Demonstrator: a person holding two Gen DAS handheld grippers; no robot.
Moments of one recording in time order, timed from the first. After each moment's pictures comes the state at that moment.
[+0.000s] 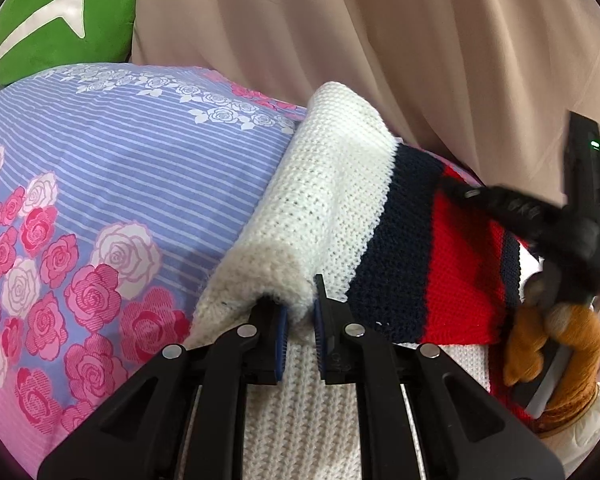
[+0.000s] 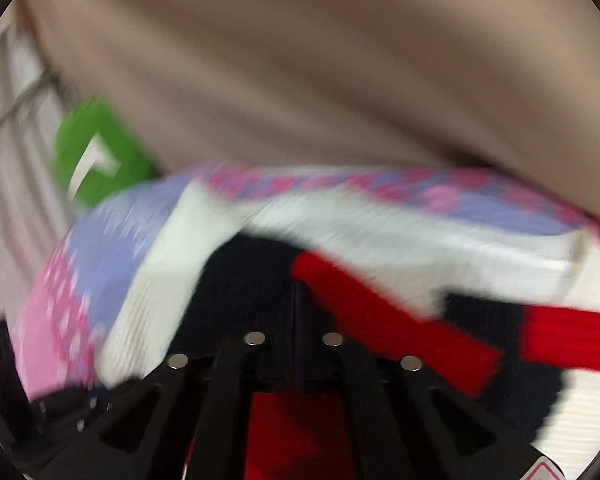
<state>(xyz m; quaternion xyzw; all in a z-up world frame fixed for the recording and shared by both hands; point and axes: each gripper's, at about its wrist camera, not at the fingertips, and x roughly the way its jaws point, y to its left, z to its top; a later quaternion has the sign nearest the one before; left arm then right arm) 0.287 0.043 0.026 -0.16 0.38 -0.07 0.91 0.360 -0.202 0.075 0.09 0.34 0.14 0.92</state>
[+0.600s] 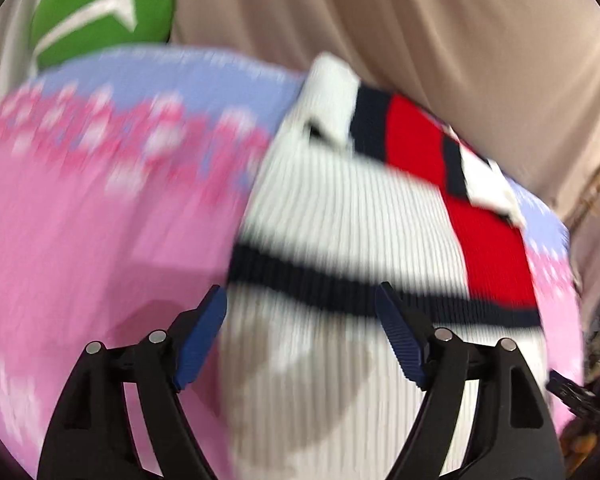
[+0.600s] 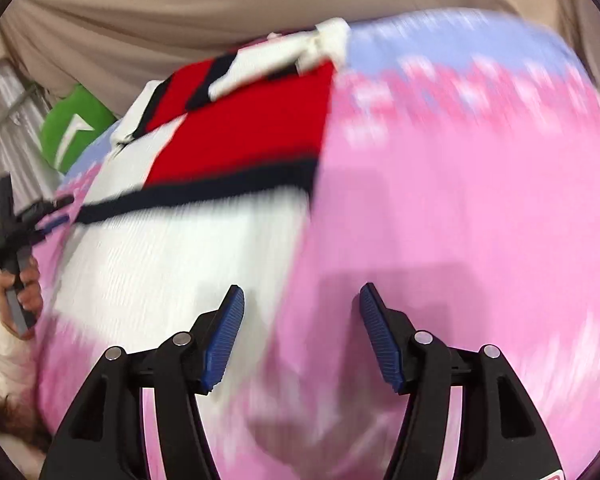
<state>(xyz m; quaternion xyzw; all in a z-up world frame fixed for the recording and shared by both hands) 0.084 0.101 0.036 -0.13 0.42 -0.11 0.89 -0.073 -0.357 -0.013 0.17 0.41 0.04 0.90</state>
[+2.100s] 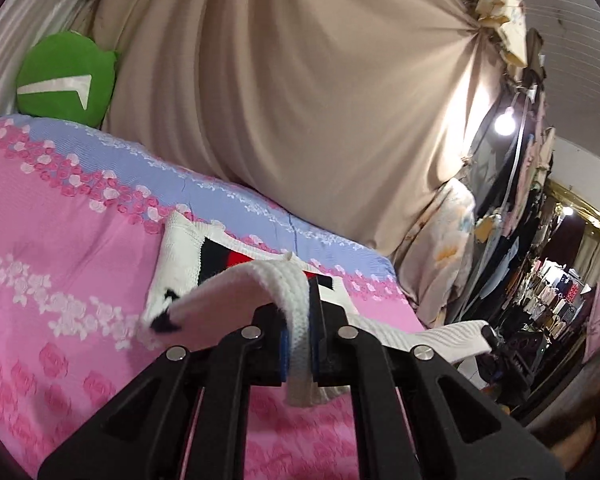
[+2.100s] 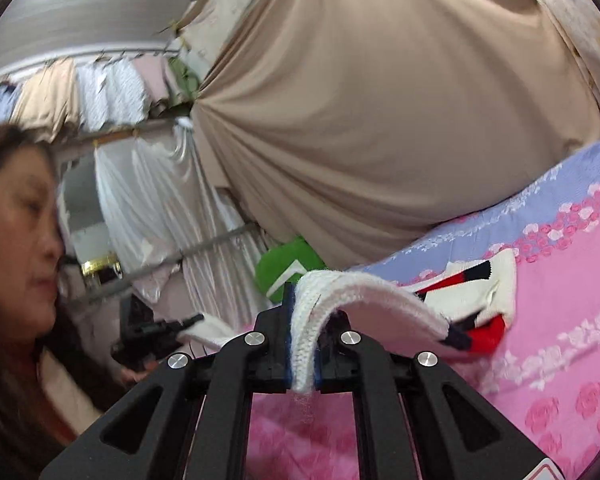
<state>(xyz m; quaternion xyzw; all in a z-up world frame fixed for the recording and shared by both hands) -0.135 0.123 0.150 -0.22 0.22 -0.30 0.90 -0.249 -0.360 0.101 0.28 0.05 0.28 0.91</state>
